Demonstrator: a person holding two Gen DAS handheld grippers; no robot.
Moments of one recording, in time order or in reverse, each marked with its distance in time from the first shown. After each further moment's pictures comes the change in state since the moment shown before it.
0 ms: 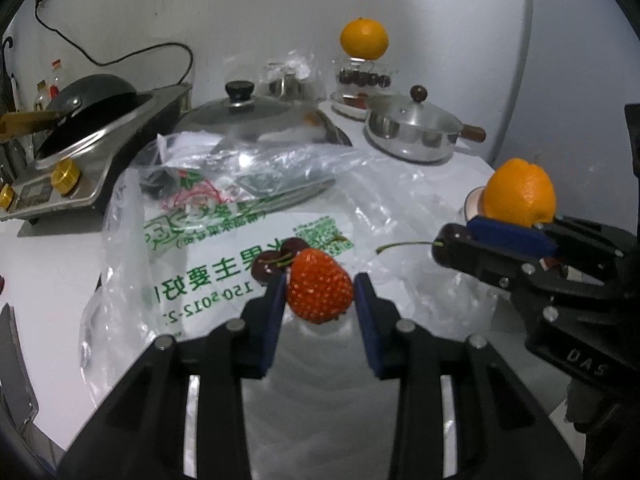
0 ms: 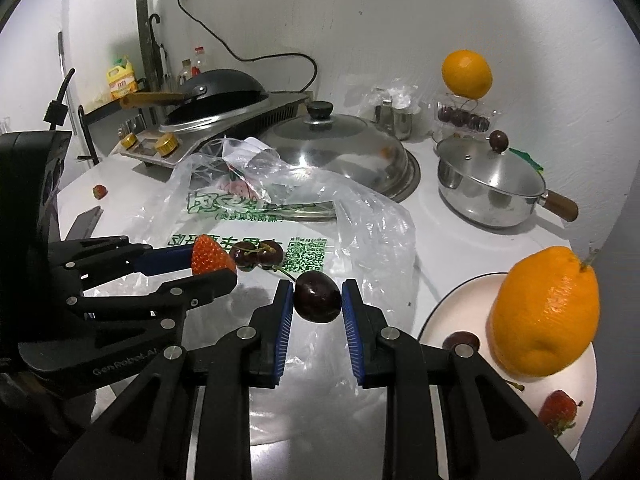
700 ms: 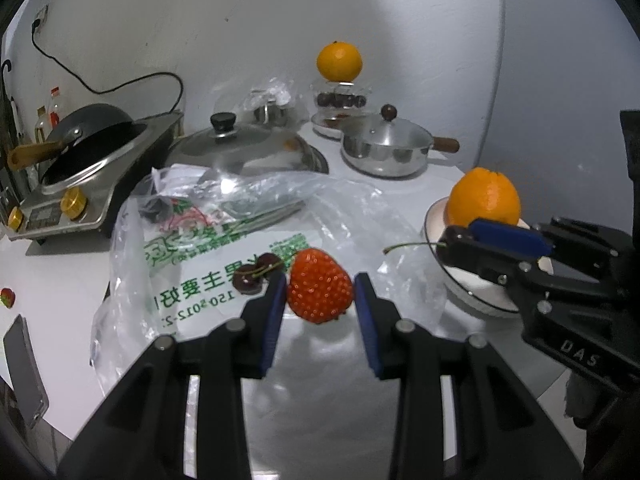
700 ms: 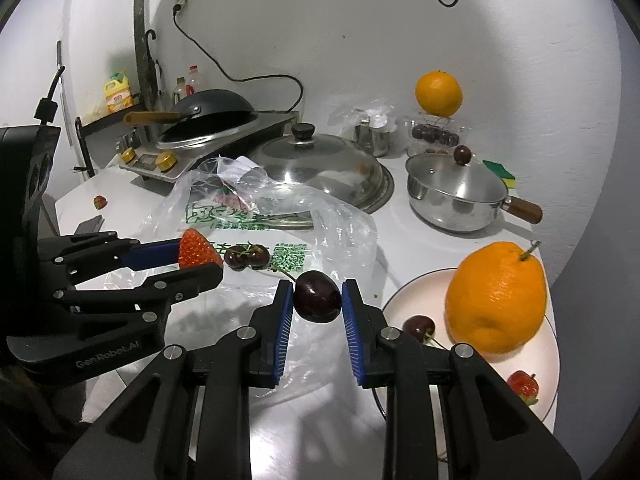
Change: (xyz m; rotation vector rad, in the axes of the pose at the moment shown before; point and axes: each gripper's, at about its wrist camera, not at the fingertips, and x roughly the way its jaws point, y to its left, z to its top) left arm -0.033 -0.031 0.001 0.047 -0.060 -0.001; right arm -0.044 -0.011 -0.011 0.014 -0.058 -0.046
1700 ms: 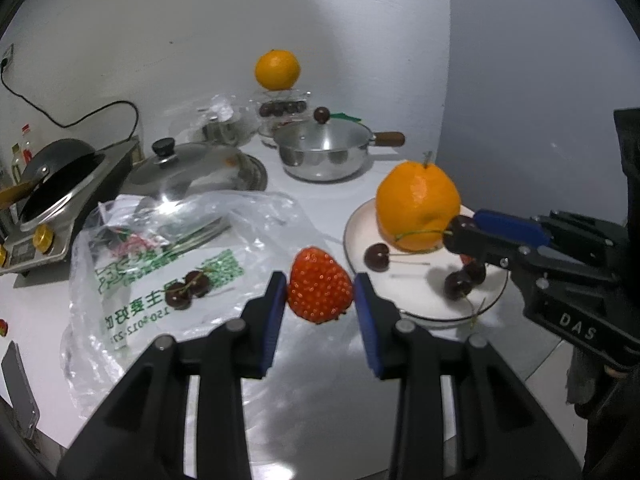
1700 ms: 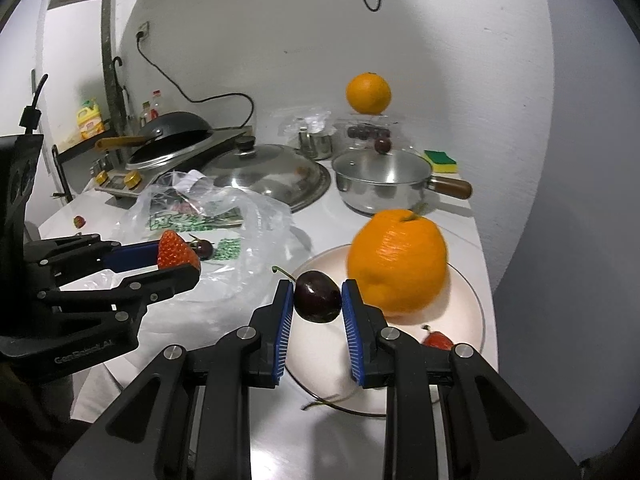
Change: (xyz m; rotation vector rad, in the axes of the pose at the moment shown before) left arm 0.000 -0.078 0.008 0.104 -0.005 -0.056; right arm -0.049 -0.067 -0.032 0.098 -0.044 -0.087
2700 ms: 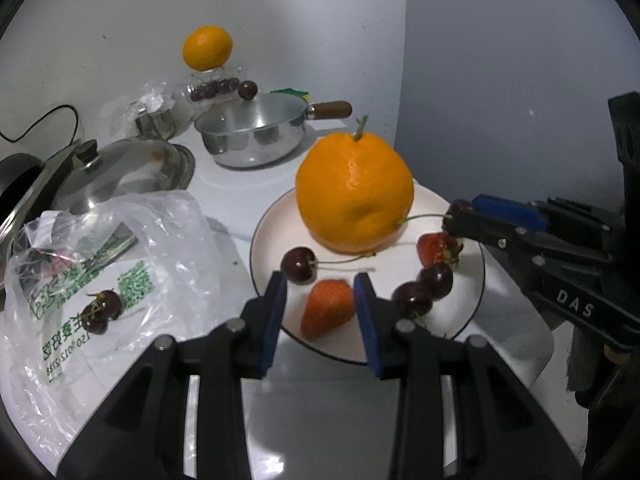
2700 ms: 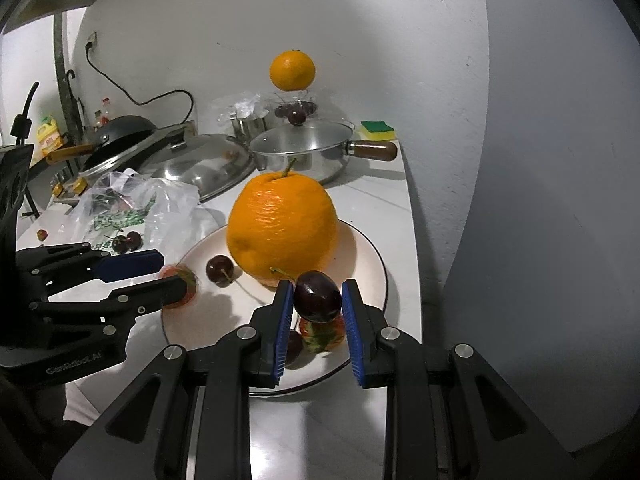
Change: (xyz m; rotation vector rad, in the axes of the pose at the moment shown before) left arm 0.061 -0.059 0.011 0.075 0.085 -0.101; right arm 0.008 -0.081 -0.024 0.101 0.050 -0.098
